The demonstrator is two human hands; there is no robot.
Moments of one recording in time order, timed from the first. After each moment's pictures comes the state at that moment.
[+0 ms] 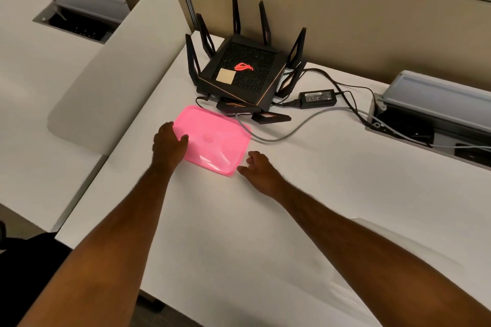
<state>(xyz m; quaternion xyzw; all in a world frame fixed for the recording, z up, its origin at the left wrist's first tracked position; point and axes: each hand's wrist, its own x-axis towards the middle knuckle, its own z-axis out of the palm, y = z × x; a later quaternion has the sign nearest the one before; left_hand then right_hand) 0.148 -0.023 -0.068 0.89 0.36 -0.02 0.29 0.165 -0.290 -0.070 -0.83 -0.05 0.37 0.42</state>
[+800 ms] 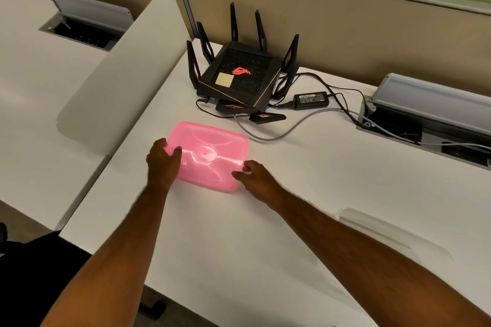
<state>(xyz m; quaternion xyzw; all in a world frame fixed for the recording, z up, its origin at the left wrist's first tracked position) 0.090 -0.035 -0.060 0.84 0.40 0.06 0.37 0.130 -0.296 -0.044 -0.79 0.00 0.38 0.48</state>
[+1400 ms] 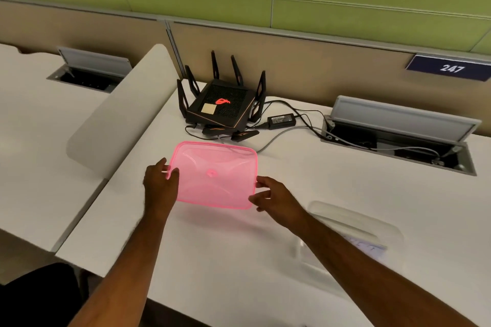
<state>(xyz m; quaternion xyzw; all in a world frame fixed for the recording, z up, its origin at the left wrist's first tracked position) 0.037 -0.104 0.015 0.85 0.32 0.14 0.39 0.066 -0.403 0.033 -0.77 -0.03 0.29 0.56</state>
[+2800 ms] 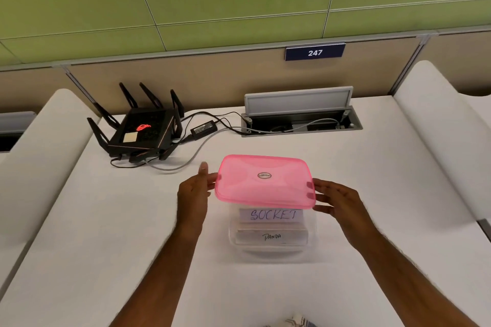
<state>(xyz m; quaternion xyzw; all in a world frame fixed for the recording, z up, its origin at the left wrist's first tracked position) 0.030 -0.376 0.062 0.76 0.17 0.00 0.63 -0.038 -0.707 0.051 -0.65 0.18 0.03 0.74</state>
